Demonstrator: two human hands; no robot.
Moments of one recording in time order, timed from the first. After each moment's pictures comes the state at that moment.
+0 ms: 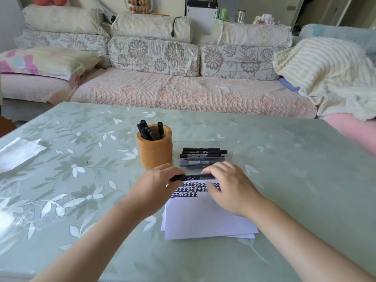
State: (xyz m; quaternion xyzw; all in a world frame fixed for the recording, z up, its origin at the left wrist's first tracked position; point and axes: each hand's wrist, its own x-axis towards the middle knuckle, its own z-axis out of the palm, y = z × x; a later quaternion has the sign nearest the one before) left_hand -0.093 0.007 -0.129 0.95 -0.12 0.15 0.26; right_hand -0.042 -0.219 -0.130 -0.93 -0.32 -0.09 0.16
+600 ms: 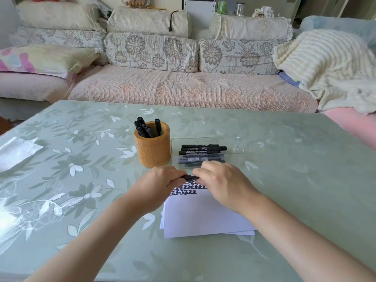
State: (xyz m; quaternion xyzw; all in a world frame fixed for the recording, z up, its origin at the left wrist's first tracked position) left_hand -0.086 0.005 -0.128 0.94 -0.17 0.08 0.27; right_hand -0.041 -0.206 -0.123 -0.88 -0.43 -0.17 0.09
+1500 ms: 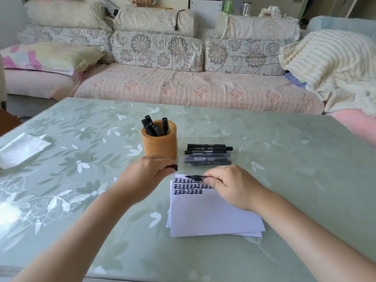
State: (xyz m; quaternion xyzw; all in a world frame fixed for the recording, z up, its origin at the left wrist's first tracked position) left_hand -0.086 0.048 -0.122 0.95 -0.14 0.17 0.24; right_hand -0.042 -0.210 -0.117 -0.90 -0.37 0.00 0.25
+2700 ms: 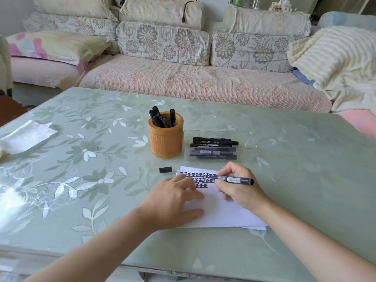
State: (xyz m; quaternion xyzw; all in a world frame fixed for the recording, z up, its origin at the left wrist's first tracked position) left_hand -0.117 0.002 -0.175 0.95 -0.25 0.14 0.16; right_hand -0.046 -0.210 -0.164 -0.78 -0.12 0.10 0.61
